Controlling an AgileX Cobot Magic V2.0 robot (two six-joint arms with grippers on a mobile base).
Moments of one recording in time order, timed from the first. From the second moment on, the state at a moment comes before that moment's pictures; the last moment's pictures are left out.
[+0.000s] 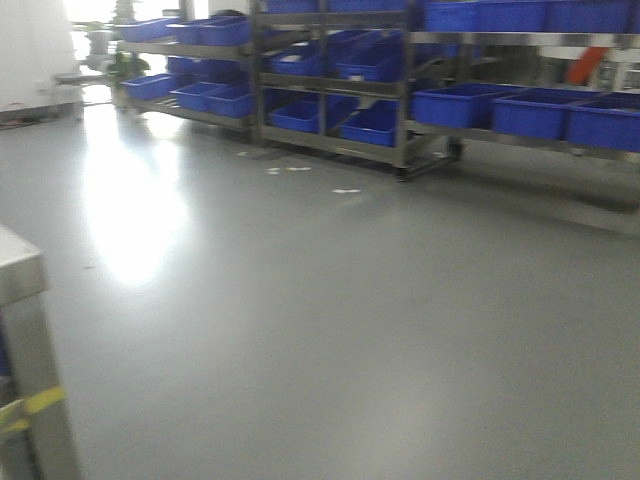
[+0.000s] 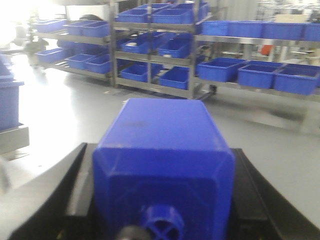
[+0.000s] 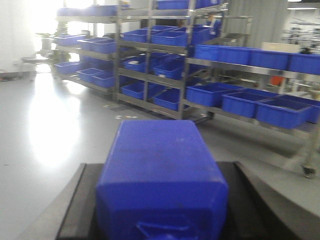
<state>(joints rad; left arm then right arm) -0.15 0.43 -0.48 -0.22 0.13 0.22 0.02 0.18 -0.36 0.00 0.15 -0.01</state>
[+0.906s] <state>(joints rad) -0.15 0.43 -0.48 -0.22 0.13 0.22 0.02 0.18 -0.36 0.00 0.15 -0.01</state>
